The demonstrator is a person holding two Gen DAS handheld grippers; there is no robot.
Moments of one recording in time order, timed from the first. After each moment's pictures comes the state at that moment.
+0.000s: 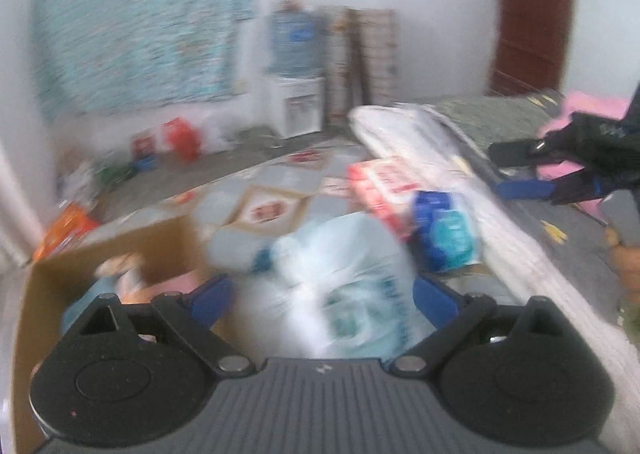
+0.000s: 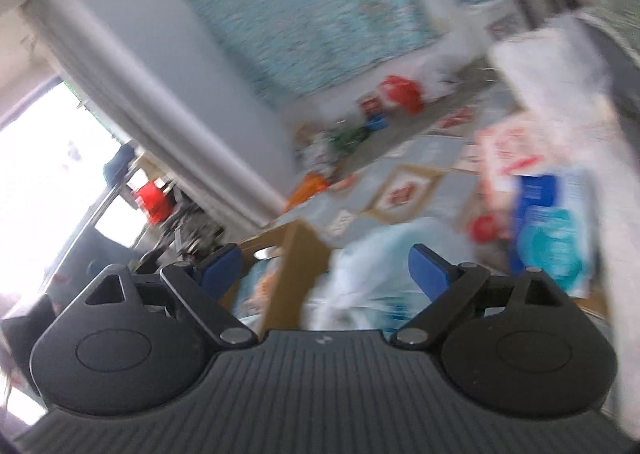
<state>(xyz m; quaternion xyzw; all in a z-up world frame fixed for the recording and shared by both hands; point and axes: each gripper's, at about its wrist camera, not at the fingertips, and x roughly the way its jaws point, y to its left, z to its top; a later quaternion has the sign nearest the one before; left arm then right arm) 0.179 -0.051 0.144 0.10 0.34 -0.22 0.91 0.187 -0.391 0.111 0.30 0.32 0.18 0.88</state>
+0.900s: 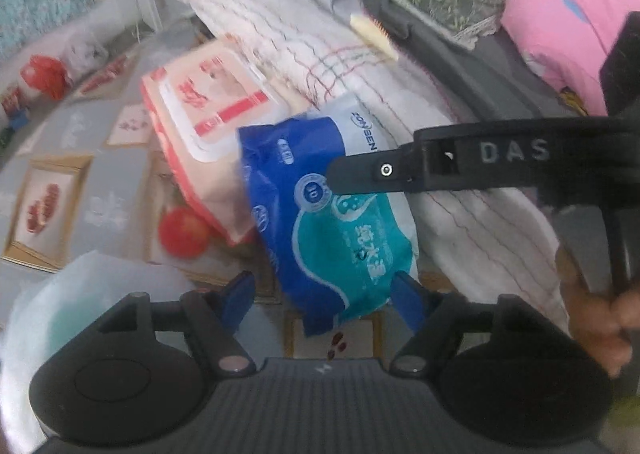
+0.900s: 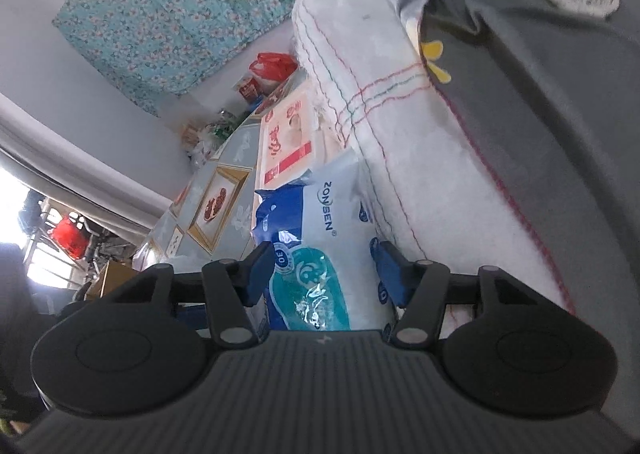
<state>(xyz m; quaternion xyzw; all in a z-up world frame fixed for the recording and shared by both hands) 0.324 -0.290 -0.018 0.18 0.53 -0.31 0.77 0.310 -0.495 -0.058 0.35 0.40 0.07 0.85</state>
